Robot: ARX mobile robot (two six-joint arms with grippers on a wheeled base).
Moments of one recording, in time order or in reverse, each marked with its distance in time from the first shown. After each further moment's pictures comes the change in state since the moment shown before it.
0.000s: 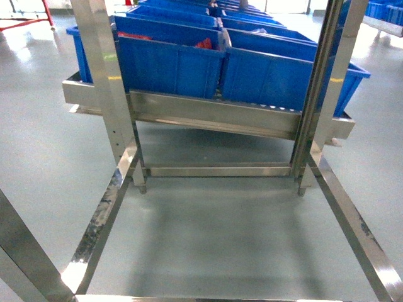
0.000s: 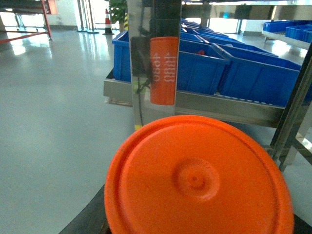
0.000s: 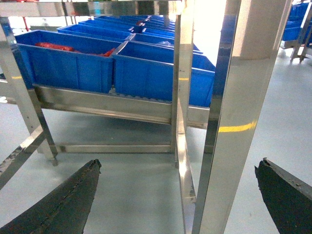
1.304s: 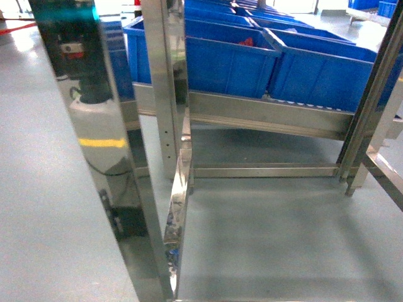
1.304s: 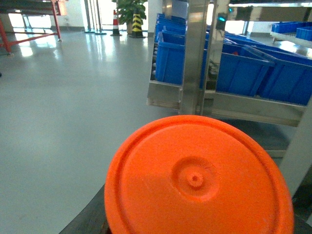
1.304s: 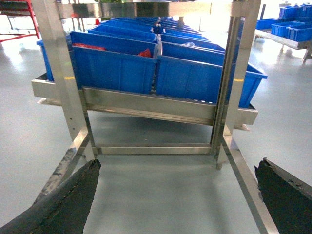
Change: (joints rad) left arm 0.001 0.000 0.000 0.004 0.000 0.000; right arm 0.000 0.000 0.000 0.000 0.000 0.000
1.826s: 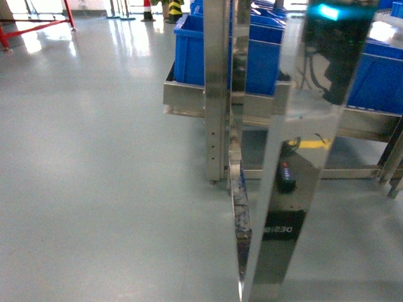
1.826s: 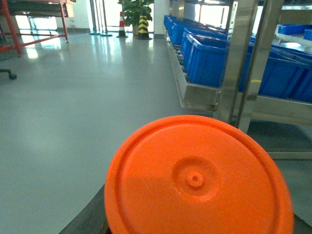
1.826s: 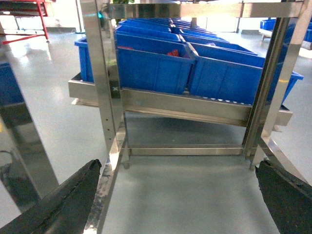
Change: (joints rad) left arm 0.000 0.000 0.000 0.002 0.000 0.000; right arm 0.000 0.000 0.000 0.002 0.000 0.000
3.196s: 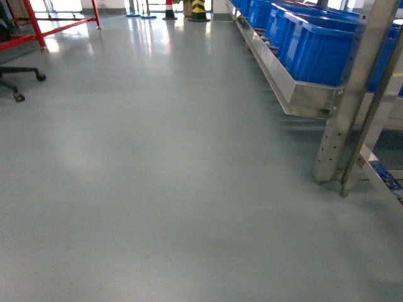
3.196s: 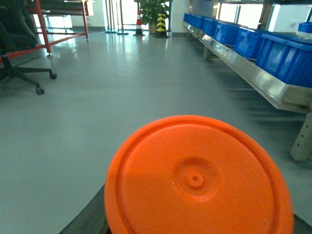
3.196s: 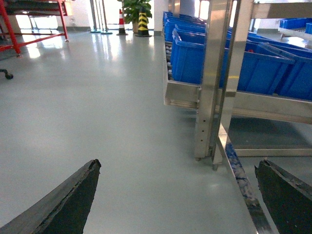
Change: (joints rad) left arm 0.000 0.000 0.000 -0.004 0.000 0.000; right arm 0.000 0.000 0.000 -0.002 0.000 0.000
